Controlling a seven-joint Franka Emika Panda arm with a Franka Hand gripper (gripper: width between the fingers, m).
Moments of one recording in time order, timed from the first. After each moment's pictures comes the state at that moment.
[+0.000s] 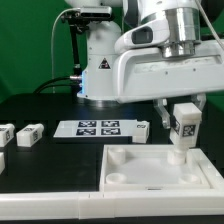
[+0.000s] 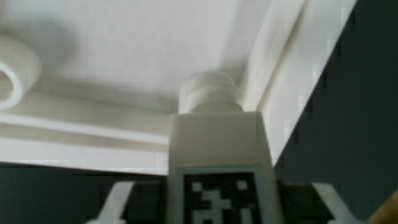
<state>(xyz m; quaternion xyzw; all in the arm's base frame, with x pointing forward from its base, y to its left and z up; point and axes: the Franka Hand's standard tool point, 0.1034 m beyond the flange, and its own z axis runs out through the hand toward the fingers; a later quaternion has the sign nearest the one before) 0.603 0.109 0.102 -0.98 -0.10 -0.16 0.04</state>
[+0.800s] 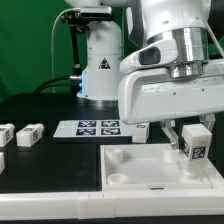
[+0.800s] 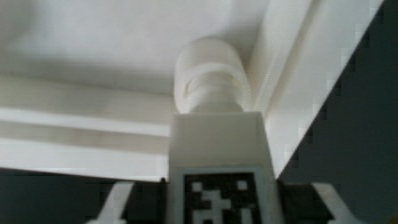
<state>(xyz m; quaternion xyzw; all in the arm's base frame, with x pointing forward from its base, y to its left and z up) 0.611 0.116 0.077 -0.98 -0.11 -0.17 0.04</state>
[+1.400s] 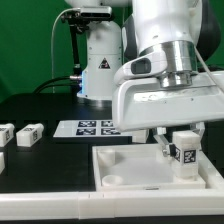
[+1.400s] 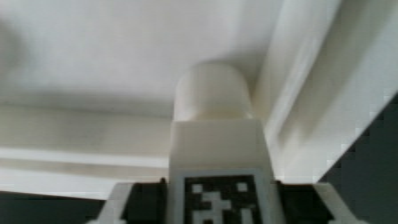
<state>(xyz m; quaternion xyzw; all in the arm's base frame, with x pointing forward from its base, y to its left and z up) 0.600 0.103 0.060 -0.96 -0.11 -0.24 0.03</state>
